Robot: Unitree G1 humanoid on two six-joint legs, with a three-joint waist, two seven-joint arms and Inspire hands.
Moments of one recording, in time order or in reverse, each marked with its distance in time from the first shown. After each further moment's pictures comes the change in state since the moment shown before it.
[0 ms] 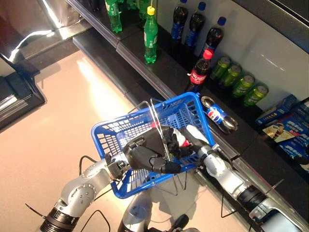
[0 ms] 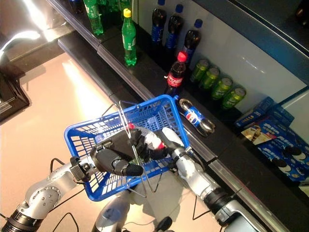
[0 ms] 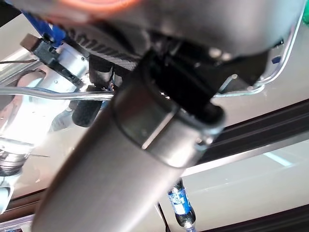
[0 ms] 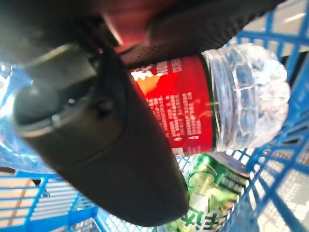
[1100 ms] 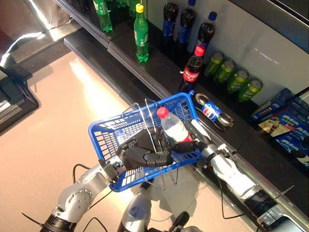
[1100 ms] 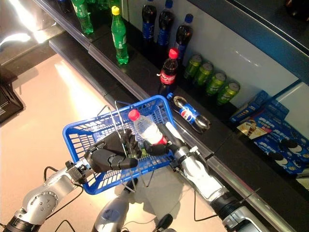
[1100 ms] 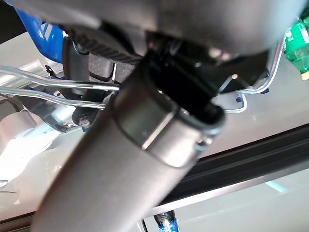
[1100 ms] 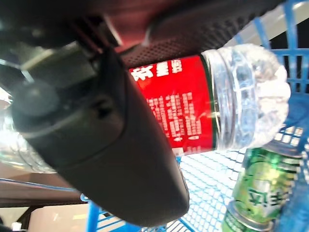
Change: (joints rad) left arm 0.075 0.000 0.038 0.040 -0.008 -0.051 0.063; right arm 0.108 -0.036 -0.089 -0.070 0.266 -0.216 -0.006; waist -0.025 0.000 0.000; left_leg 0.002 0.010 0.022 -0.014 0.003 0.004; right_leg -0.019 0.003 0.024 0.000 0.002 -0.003
